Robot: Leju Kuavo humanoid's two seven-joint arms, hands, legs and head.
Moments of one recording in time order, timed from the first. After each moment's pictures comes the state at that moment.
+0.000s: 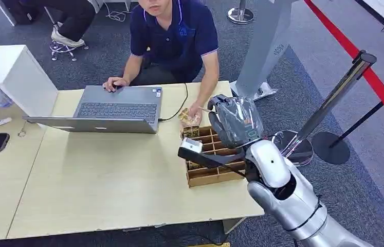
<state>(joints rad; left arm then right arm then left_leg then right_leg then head) -0.10 0.12 -0.85 -0.24 0.74 0.18 0.08 -0.43 -0.29 0.58 -1.82 1.35 -0.05 0.43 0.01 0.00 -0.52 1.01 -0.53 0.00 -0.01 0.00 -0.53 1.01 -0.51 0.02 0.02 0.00</state>
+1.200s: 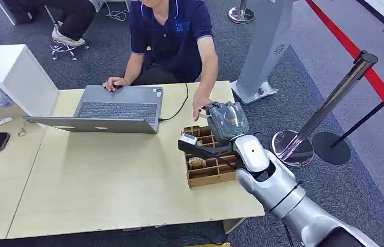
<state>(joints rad) -0.10 0.11 -0.85 -0.25 0.70 0.17 0.06 -0.54 -0.21 0.64 -1.36 1.37 -0.18 0.41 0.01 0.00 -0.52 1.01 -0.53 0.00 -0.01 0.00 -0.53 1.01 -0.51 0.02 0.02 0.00</state>
